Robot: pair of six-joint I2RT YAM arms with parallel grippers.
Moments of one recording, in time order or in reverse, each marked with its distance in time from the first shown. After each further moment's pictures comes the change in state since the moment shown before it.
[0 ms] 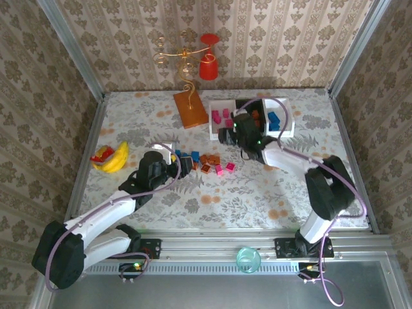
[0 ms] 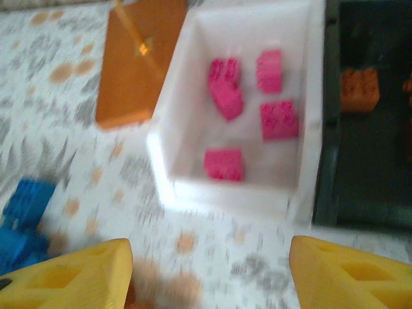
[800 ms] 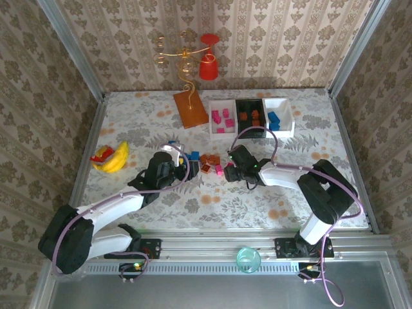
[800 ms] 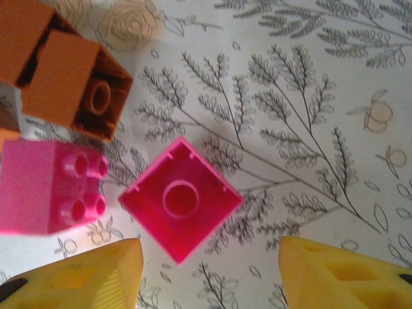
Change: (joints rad) left arm -0.053 0.124 0.002 0.075 0.003 0.000; right arm 0.097 0.027 -0.237 -0.078 0.005 -0.055
